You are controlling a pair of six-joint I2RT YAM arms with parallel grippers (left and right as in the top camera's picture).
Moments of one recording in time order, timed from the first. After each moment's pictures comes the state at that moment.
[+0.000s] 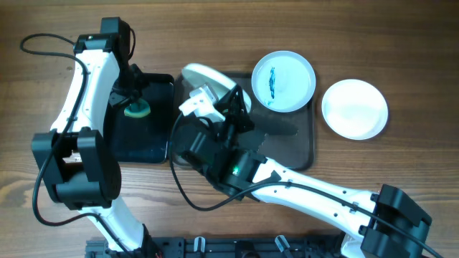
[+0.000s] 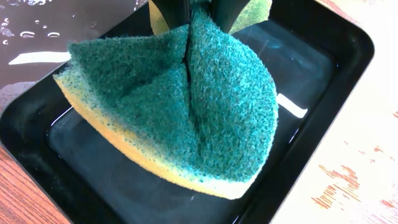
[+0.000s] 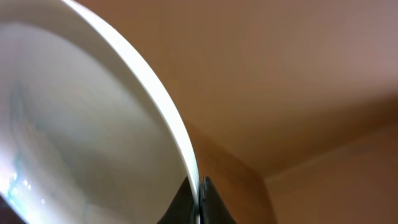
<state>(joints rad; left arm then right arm) 0.03 1.94 1.63 -1.20 -0.12 -0.60 1.10 1.66 1.19 -0.19 1.29 -0.23</state>
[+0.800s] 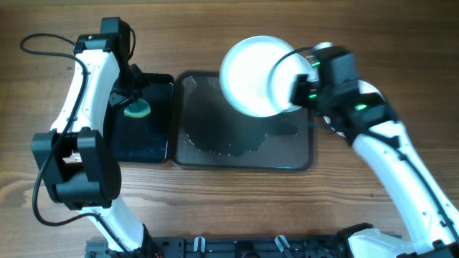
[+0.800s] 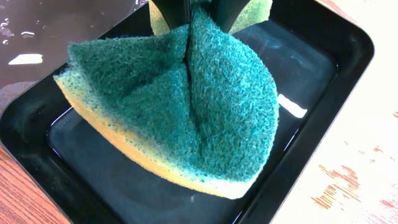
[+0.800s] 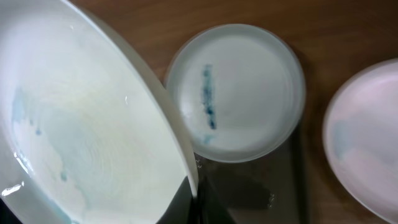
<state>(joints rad) 0.03 1.94 1.63 -1.21 -0.11 -0.60 0.29 1.38 1.19 -0.69 -0.01 0.51</state>
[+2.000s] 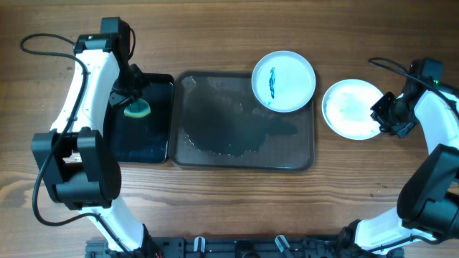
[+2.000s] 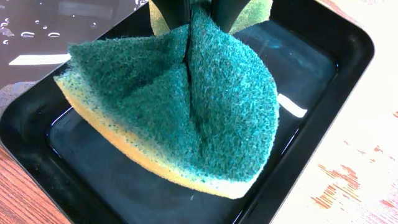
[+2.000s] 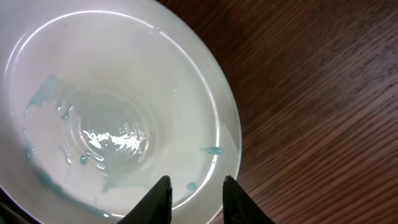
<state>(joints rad) 0.03 1.94 1.63 -1.20 -0.11 -0.60 -0.36 1.75 1.19 -0.86 -0.03 0.45</state>
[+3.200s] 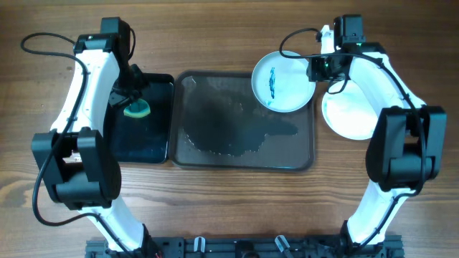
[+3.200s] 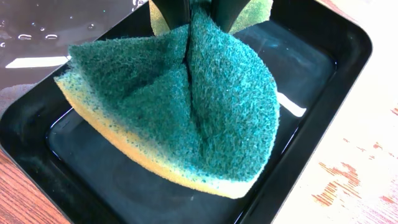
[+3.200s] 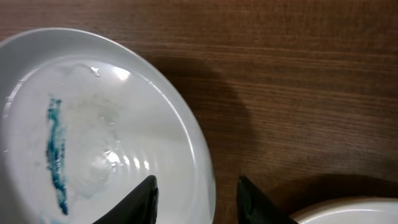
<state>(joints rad) 0.03 1.94 1.63 -1.20 -0.11 -0.58 0.04 2.05 1.52 -0.65 -0.14 0.00</state>
